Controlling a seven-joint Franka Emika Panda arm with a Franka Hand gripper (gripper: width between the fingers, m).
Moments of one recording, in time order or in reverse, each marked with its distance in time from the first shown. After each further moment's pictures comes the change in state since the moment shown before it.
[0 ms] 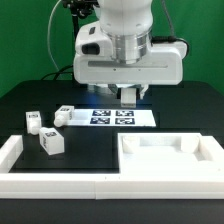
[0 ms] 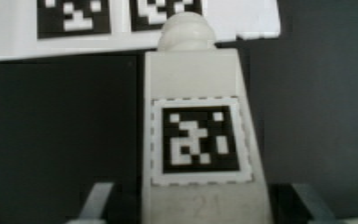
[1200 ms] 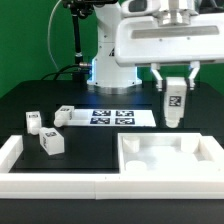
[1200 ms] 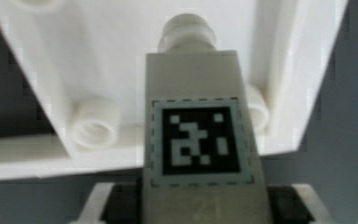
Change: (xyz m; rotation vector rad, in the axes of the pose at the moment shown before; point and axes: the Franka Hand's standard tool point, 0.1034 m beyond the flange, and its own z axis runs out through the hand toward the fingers) arm 0.079 -0.094 -0.074 0.026 0.905 -0.066
